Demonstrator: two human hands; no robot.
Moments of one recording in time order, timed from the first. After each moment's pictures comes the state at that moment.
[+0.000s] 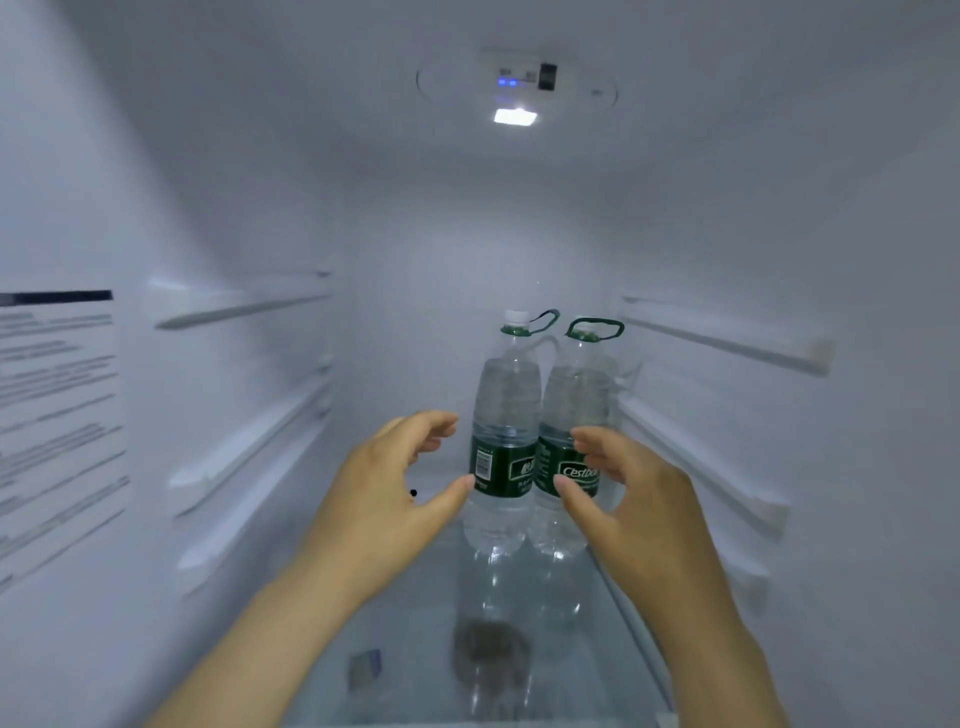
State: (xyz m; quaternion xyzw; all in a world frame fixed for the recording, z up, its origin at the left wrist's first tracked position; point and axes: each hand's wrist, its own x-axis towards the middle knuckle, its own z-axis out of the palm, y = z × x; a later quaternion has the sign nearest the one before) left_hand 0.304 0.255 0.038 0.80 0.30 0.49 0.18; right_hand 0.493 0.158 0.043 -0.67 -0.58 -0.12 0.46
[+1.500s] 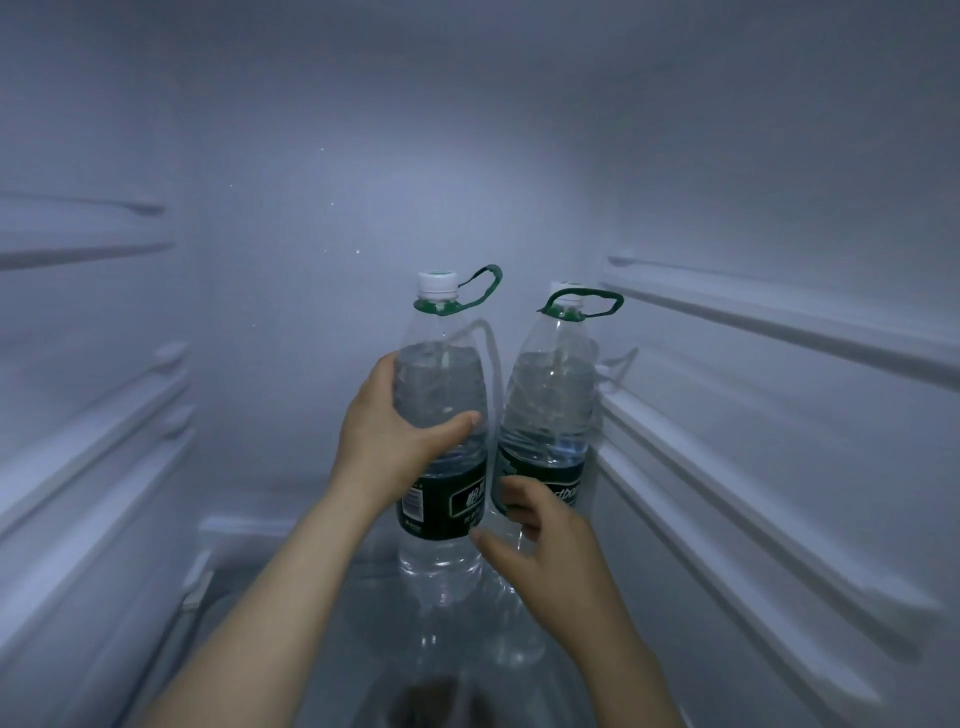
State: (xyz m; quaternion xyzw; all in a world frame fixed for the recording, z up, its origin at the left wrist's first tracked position) left_hand 0.430 0.412 0.034 0.72 0.31 0.51 0.35; right_hand 0.551 0.289 -0.032 -0.72 -0.52 0.07 0.45
